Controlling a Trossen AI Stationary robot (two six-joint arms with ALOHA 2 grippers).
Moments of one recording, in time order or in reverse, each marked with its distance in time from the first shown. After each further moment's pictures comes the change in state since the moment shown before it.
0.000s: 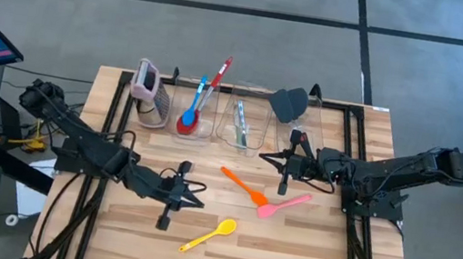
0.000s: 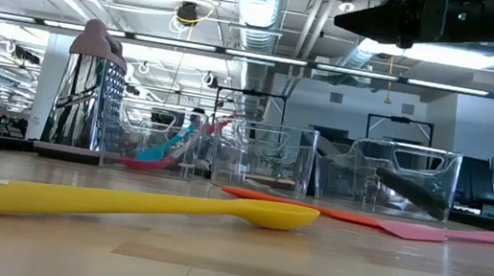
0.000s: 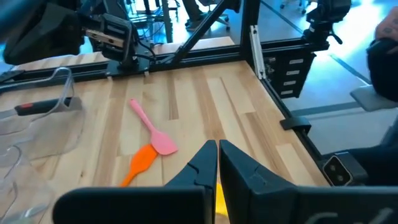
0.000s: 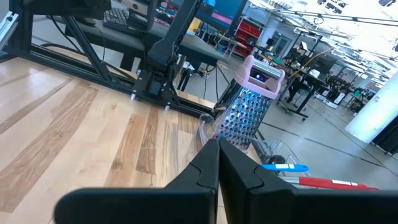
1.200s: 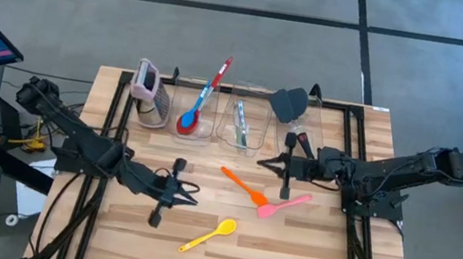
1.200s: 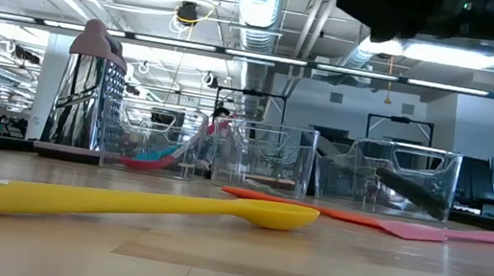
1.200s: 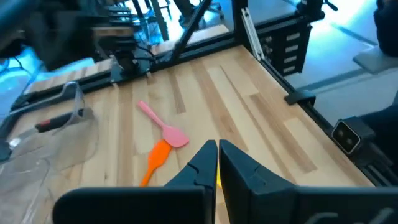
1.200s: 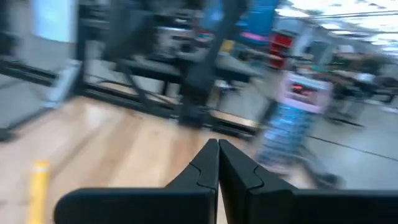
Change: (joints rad) left arm 0.000 -0.078 -0.017 -0.096 0.008 0.158; right arm 0.000 0.017 0.008 0.040 -0.163 0.130
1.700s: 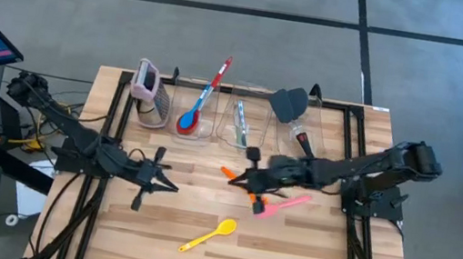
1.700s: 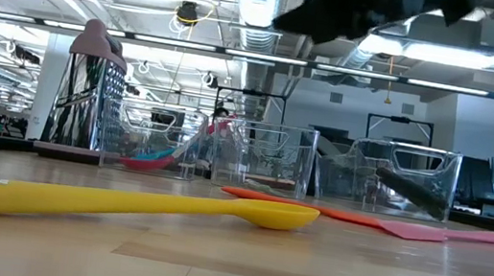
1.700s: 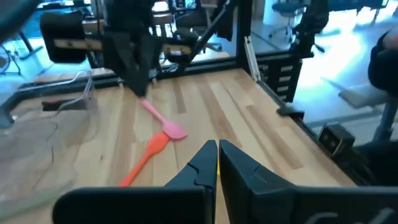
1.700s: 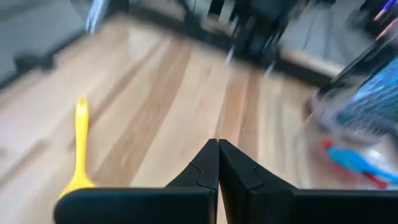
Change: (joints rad) left arm -0.007 -0.345 -0.423 0.262 0.011 -0.085; right arm 0.081 0.379 0.414 -0.428 -0.048 0.006
